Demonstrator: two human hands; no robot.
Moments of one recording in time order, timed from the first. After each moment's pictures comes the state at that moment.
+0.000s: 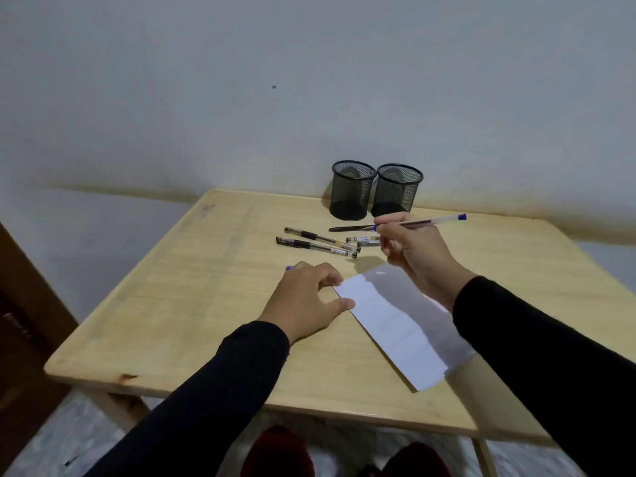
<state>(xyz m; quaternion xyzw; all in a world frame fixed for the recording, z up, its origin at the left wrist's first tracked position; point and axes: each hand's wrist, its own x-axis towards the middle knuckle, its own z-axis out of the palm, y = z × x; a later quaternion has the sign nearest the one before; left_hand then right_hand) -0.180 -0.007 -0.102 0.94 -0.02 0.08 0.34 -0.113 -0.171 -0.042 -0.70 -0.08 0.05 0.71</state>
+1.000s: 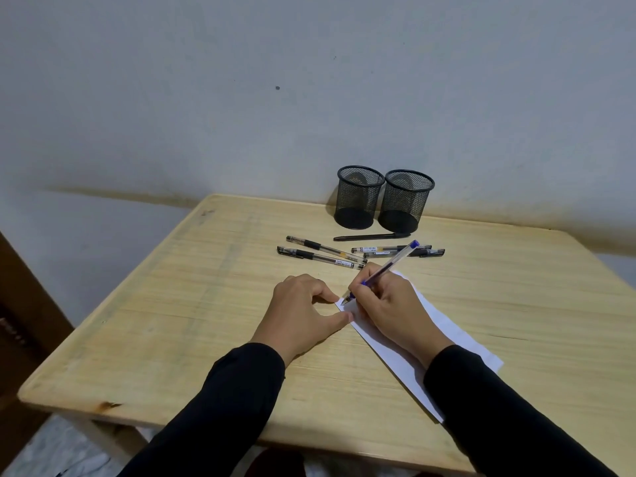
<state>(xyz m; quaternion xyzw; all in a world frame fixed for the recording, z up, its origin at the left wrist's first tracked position) -0.170 0.000 -0.110 0.92 0.02 0.12 0.36 -0.125 -0.149 -0.097 -0.86 -0.22 -0.01 0.46</state>
